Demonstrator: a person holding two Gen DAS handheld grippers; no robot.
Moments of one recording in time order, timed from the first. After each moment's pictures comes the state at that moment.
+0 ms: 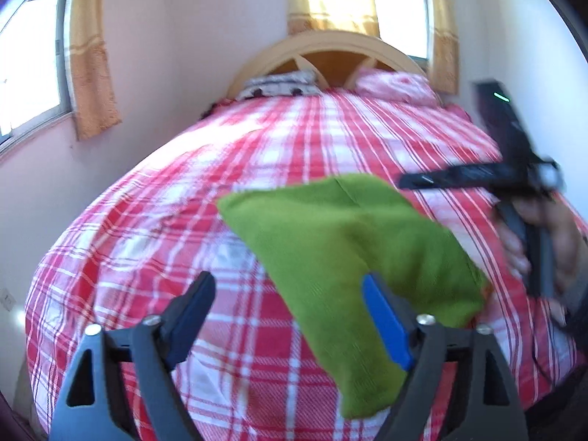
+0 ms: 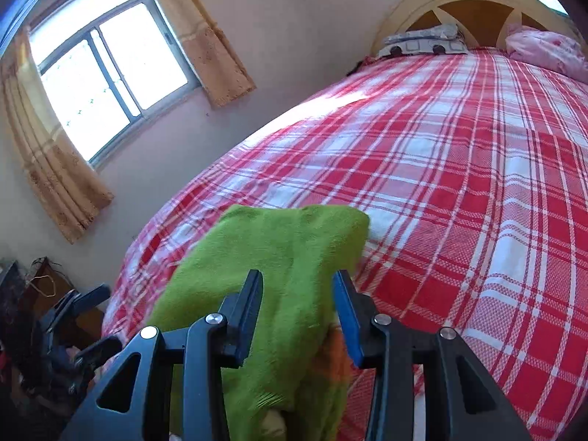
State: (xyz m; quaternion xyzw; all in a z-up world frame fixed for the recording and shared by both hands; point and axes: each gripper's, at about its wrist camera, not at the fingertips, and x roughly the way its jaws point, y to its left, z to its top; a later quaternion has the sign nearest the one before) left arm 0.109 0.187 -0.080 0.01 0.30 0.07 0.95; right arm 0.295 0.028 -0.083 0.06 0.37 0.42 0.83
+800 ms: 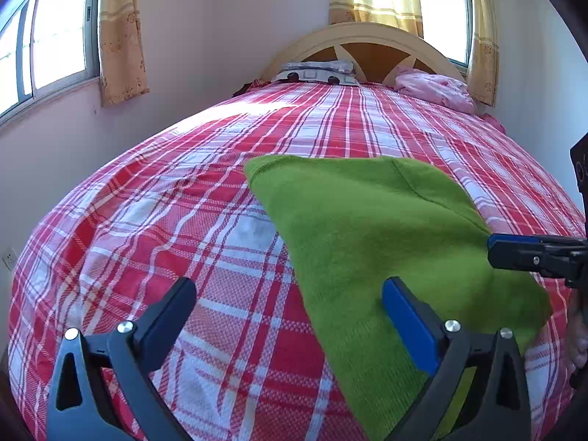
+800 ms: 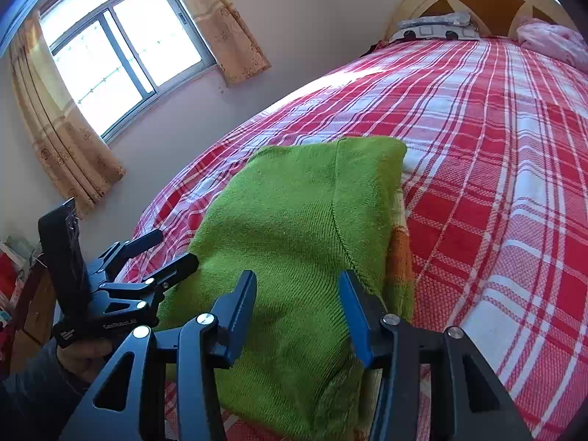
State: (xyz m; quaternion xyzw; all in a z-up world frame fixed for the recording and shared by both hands) left arm 0.131 0.204 -0.126 -0.03 0.32 0.11 0.94; right arm 0.235 0.035 -0.114 0.04 0.39 0.42 0.82
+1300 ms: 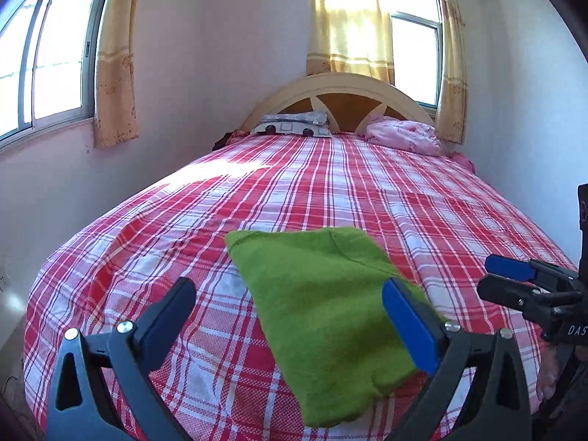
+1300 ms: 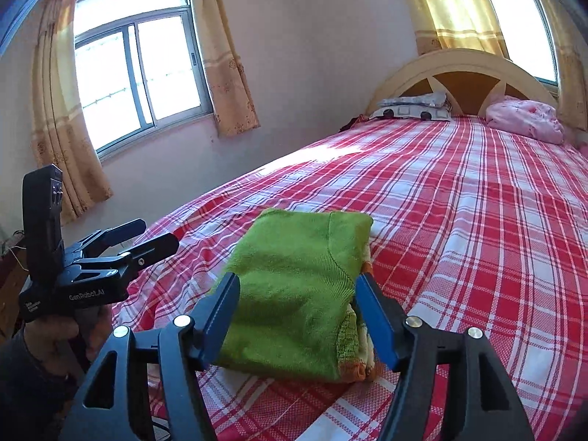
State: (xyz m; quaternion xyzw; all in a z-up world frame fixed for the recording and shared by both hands) left arm 0.077 0.172 -0.047 -0.04 0.23 0.07 0.97; right arm 0.136 -0.010 -0.039 0.01 0.26 0.36 0.89
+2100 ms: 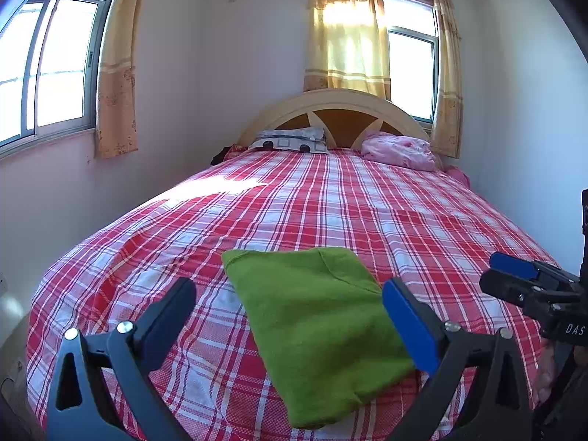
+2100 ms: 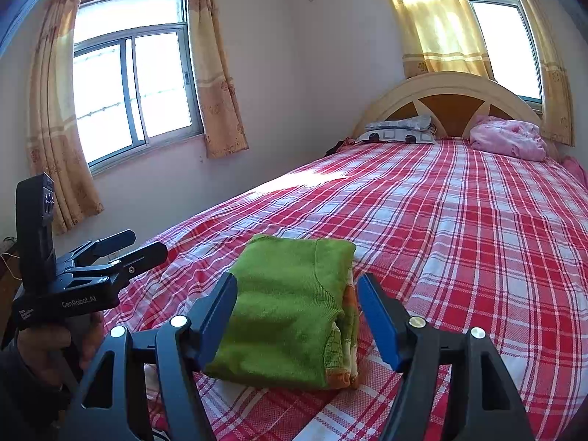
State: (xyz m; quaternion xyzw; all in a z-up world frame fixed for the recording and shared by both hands) left arm 0.065 0.165 -0.030 -0.04 0.20 0.07 0.98; right arm 0.119 -0.023 -0.017 0.01 0.22 0.34 0.92
